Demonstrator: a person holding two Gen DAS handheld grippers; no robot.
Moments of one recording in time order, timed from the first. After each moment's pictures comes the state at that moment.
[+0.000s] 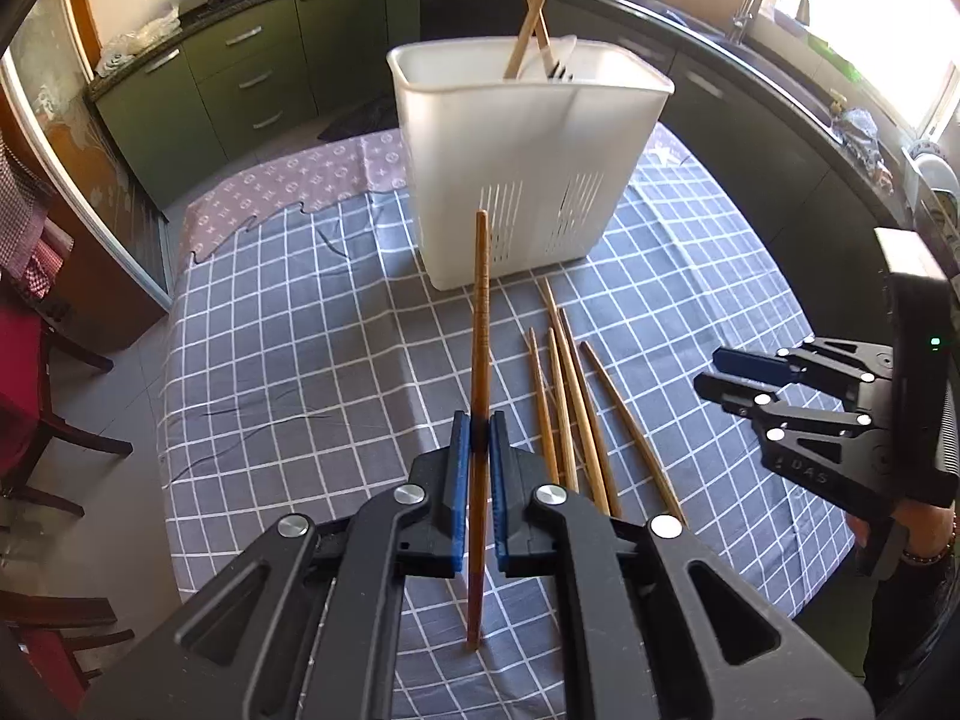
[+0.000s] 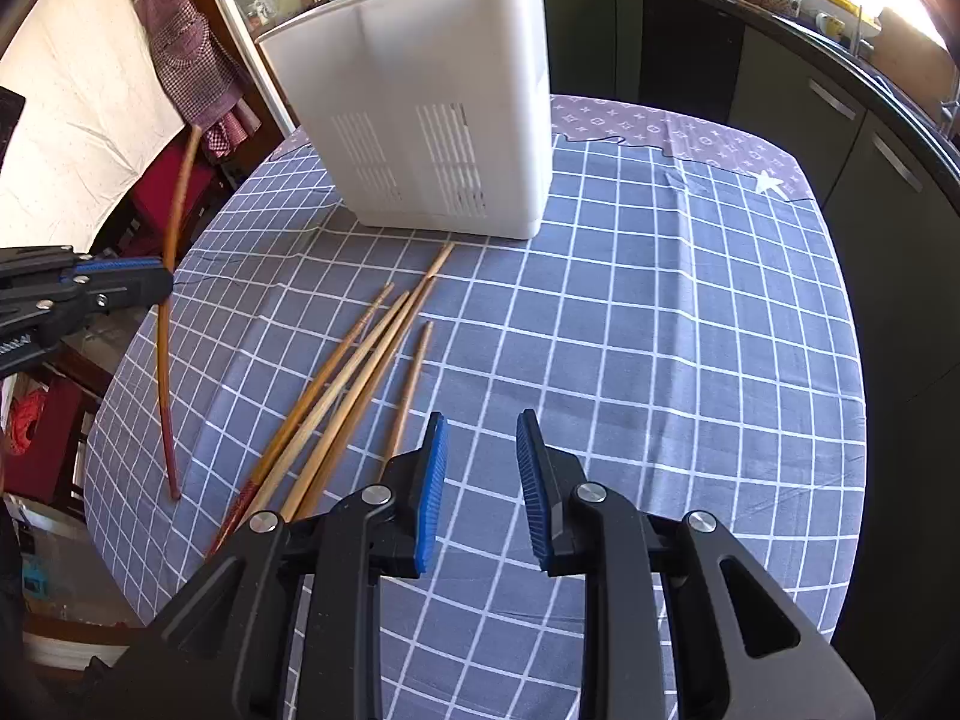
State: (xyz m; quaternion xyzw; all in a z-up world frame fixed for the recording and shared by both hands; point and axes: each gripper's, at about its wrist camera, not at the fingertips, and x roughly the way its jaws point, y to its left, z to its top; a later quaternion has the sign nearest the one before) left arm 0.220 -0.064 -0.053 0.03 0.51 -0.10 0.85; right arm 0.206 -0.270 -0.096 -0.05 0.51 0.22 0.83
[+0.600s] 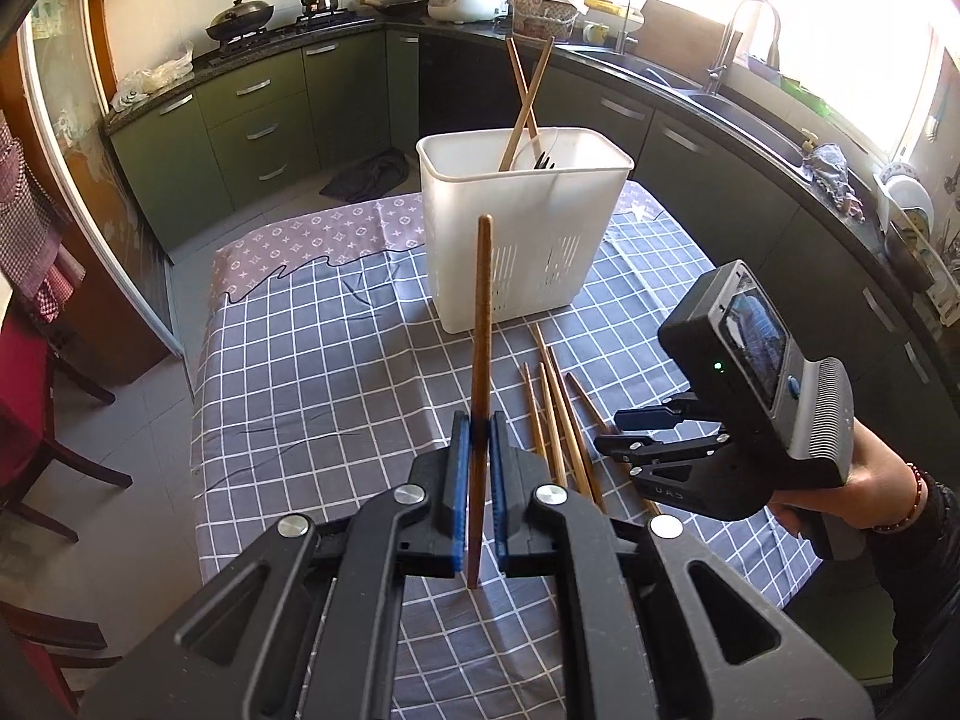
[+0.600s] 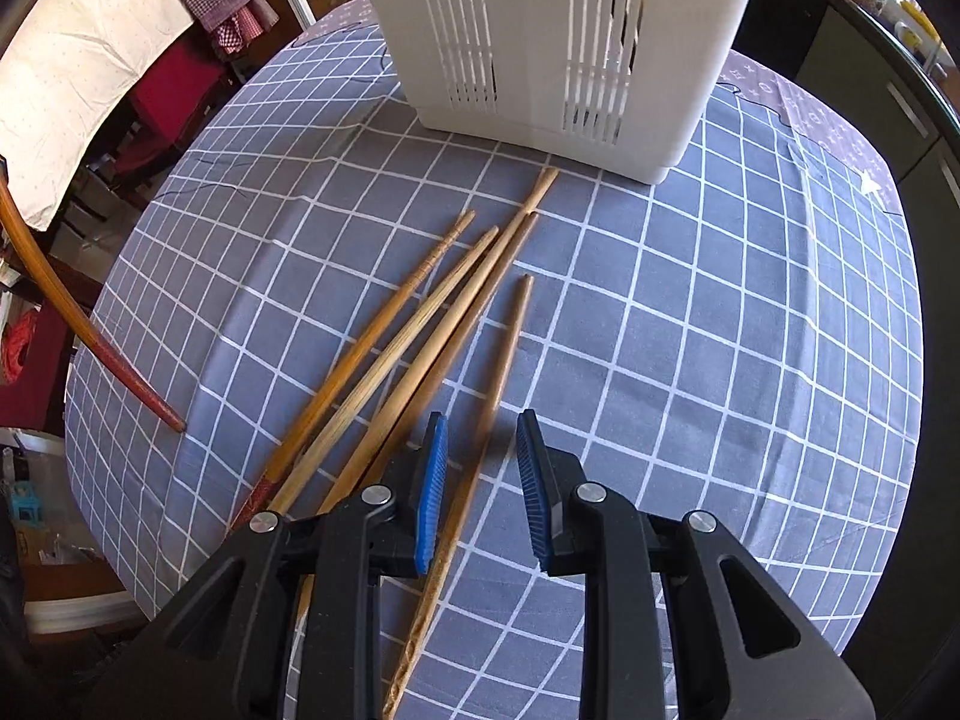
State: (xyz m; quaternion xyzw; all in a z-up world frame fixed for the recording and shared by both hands) left arm 0.187 -0.046 -0.021 0.02 0.45 -0.11 0.88; right arm 0.225 -0.203 -0.134 -0.12 0.59 0.23 0.76
